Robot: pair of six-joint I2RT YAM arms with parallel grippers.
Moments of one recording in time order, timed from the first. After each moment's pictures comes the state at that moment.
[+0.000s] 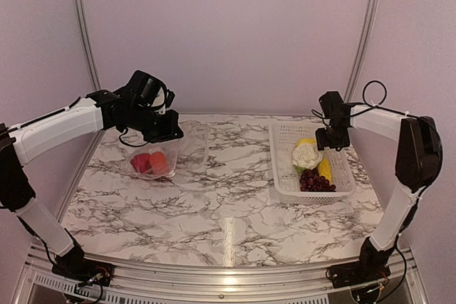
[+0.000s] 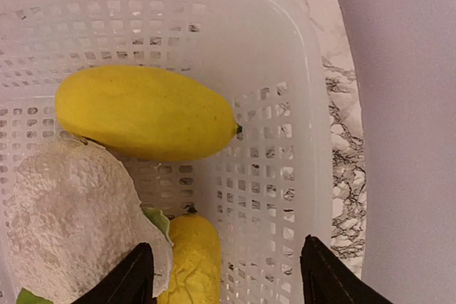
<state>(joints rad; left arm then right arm) -0.63 1.58 1.42 -0.62 0.10 -0.56 0.19 1.77 1.35 -0.69 0.36 0.15</state>
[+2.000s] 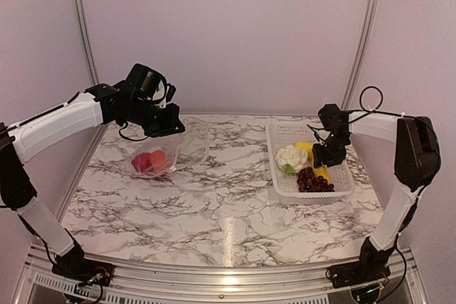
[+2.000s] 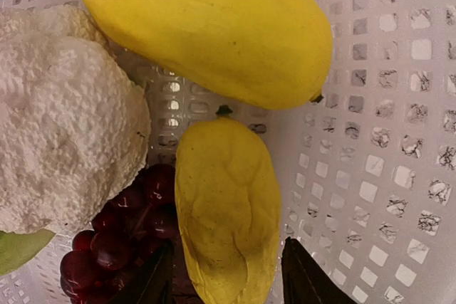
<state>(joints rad) -0.63 1.60 1.48 -0.66 0.13 -0.55 0.18 1.79 1.29 -0.79 0.08 0.12</state>
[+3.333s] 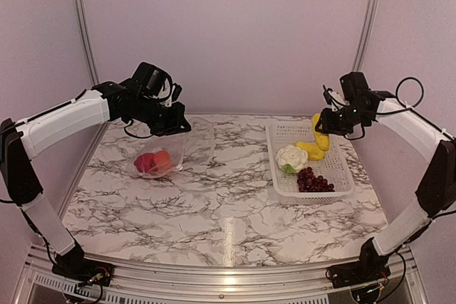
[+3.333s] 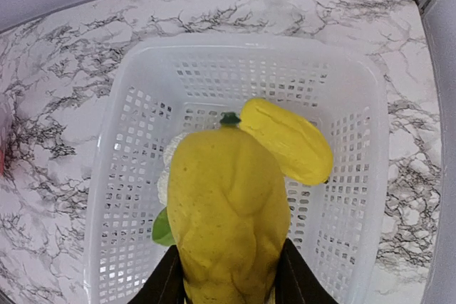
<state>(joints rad) -0.63 1.66 1.54 -0.66 0.18 -0.56 0.18 1.53 1.37 -0.76 -0.10 0.16</state>
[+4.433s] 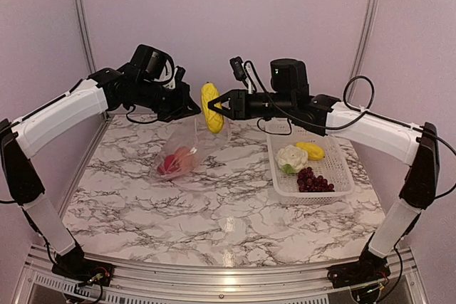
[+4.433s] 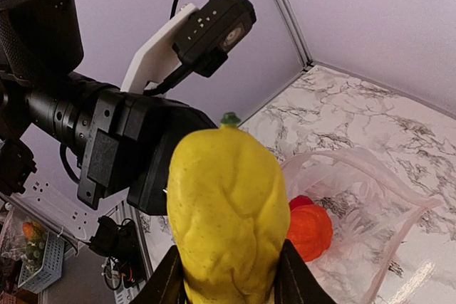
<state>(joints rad) -0.67 1.68 1.70 -0.66 0.23 -0.69 0.77 1.67 1.50 -0.06 -0.47 0.42</state>
